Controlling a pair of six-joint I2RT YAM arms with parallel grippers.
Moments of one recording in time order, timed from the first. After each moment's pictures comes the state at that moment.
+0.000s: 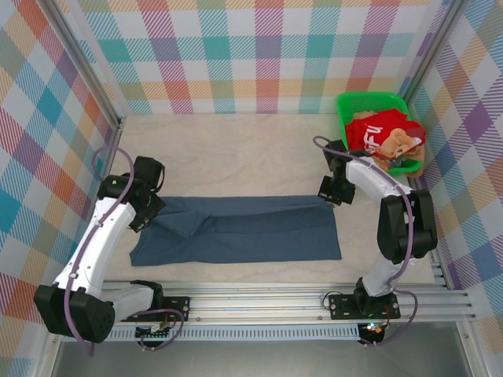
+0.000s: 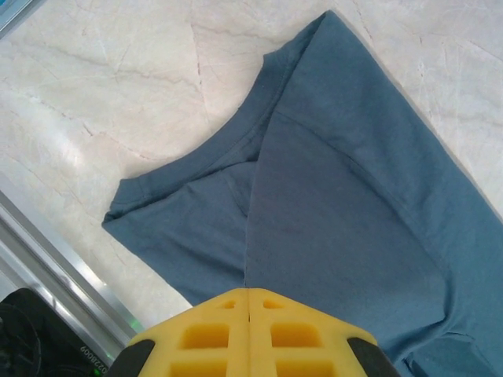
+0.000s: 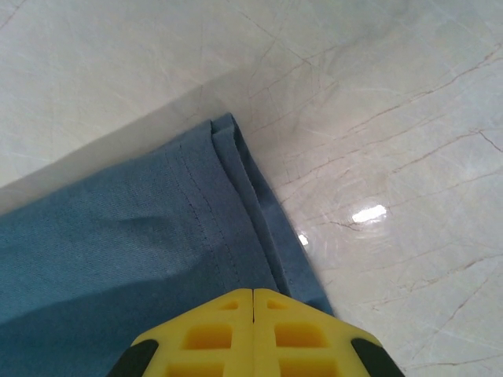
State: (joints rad) left arm -0.18 1.14 1.15 -1.35 -0.33 -1.00; right arm 0.24 1.70 1.22 -0.99 0.07 0.62
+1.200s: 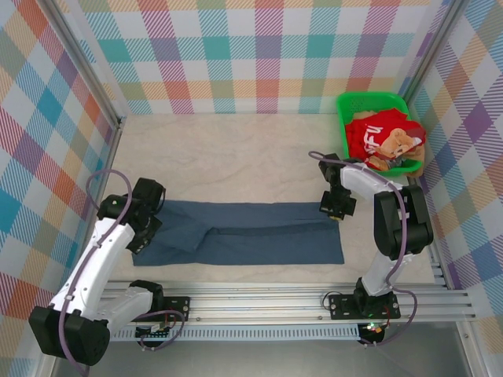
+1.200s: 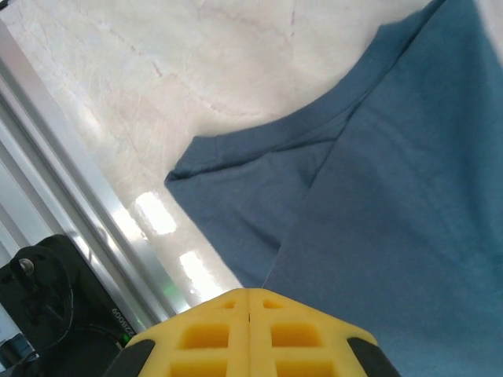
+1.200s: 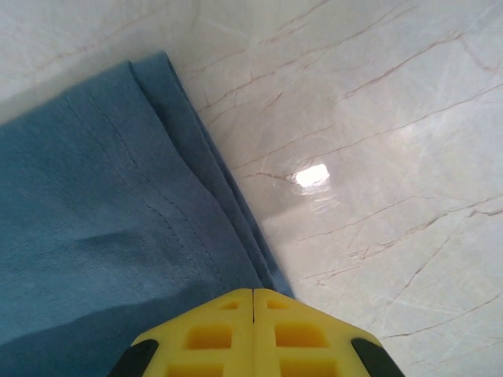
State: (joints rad) left arm -0.21 1.01 0.99 -1.41 -0.36 -1.19; right arm 0.26 1.74 1.15 -1.05 0.14 0.62
